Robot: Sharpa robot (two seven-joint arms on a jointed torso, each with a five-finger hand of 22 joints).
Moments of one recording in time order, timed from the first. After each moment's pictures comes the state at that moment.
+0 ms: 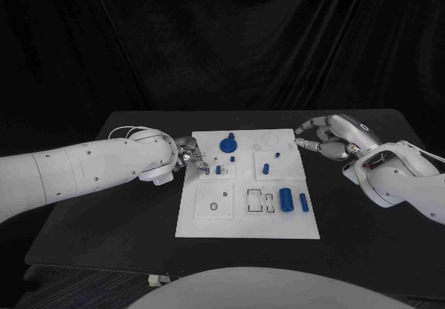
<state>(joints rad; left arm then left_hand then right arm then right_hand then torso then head) 1.24 -0.76 -0.21 1.38 -1.02 -0.05 -0.38 1.13 -0.05 0.51 0.10 0.46 0.97 0.05 0.37 1.16 1.46 -0.03 1.57 1.31 1.47 -0.07 1.57 1.31 0.06 1.43 0.04 1.35 1.31 1.23 -0.95 -0.21 1.54 -1.31 -0.67 0.16 1.38 0.02 0.00 0.27 0.36 0.81 0.09 0.36 0.20 1.47 -0.02 1.57 1.31 1.46 -0.08 1.50 1.31 0.05 1.47 0.03 1.43 1.31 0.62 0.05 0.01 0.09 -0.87</state>
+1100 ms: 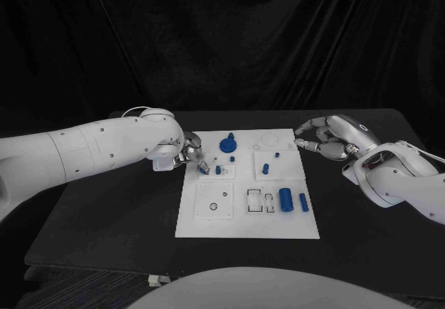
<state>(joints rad) 1.31 -0.65 -0.21 1.24 -0.94 0.29 -0.48 1.12 -0.07 0.53 0.08 0.37 0.97 0.05 0.34 1.14 1.47 -0.03 1.57 1.31 1.47 -0.07 1.57 1.31 0.06 1.43 0.04 1.35 1.31 1.22 -0.95 -0.21 1.54 -1.31 -0.66 0.15 1.39 0.02 0.00 0.27 0.36 0.81 0.09 0.36 0.19 1.47 -0.02 1.57 1.31 1.47 -0.08 1.49 1.31 0.05 1.47 0.03 1.43 1.31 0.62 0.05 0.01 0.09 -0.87</state>
